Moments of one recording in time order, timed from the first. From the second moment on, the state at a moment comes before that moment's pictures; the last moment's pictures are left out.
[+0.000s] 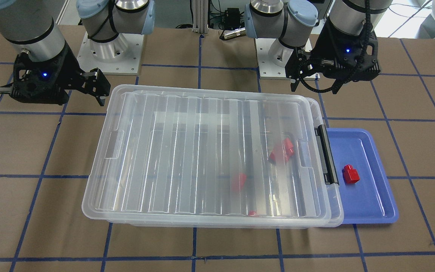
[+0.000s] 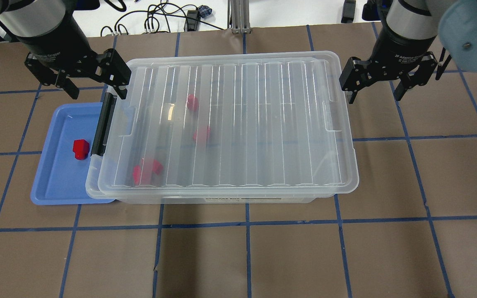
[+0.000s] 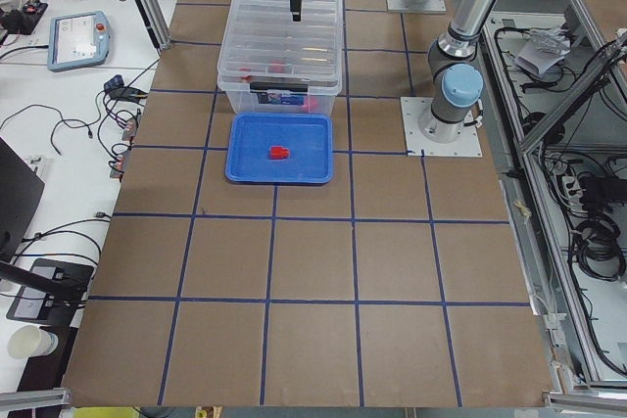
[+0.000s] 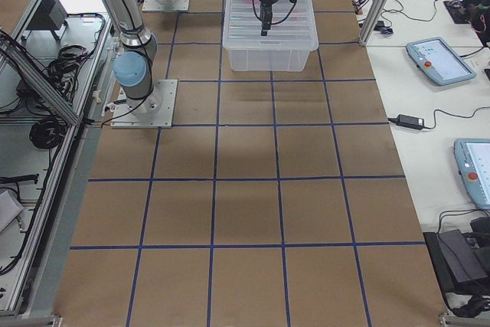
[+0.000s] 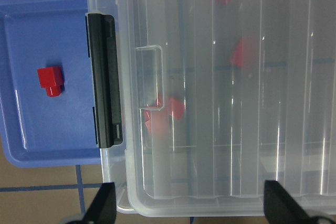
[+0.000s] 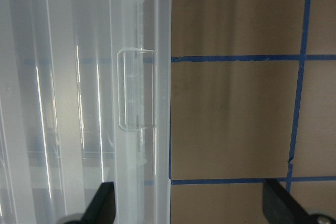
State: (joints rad) left arm -1.55 -1.56 -1.50 -1.66 1.58 0.08; right arm 1.54 -1.54 1.57 -1.54 -1.58 -0.01
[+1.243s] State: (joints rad) left arm -1.55 -1.56 -1.50 -1.65 1.58 0.08; right arm 1.54 -1.59 1.61 -1.47 -1.59 0.02
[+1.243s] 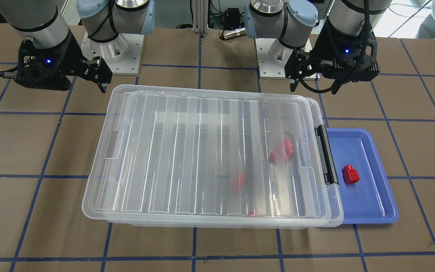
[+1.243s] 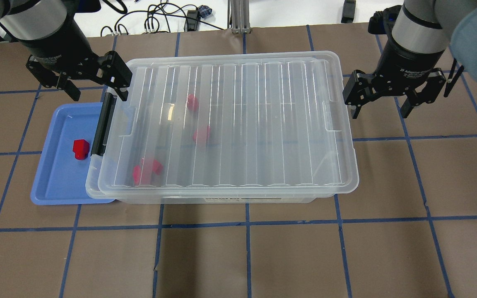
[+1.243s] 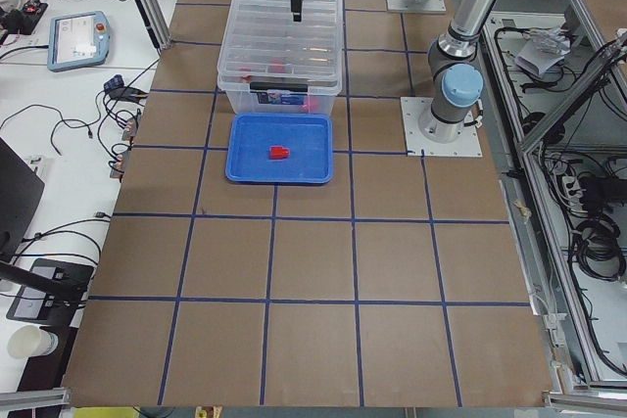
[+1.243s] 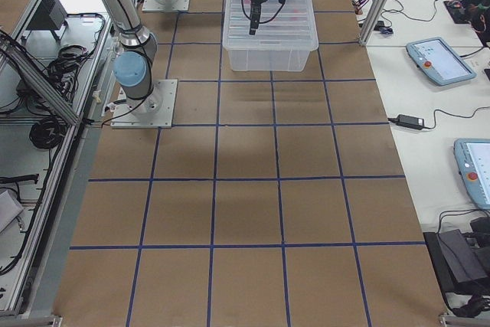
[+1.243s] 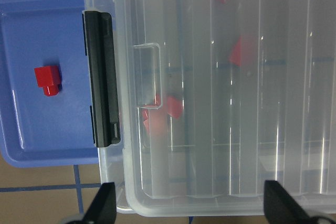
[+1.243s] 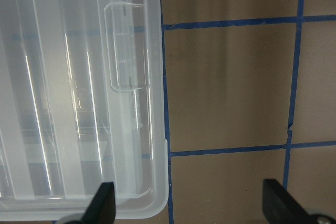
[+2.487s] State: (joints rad) left arm -1.55 -1.56 -1.50 -1.65 1.58 0.07; right arm 1.54 -1.62 1.61 -1.49 -1.58 0.02
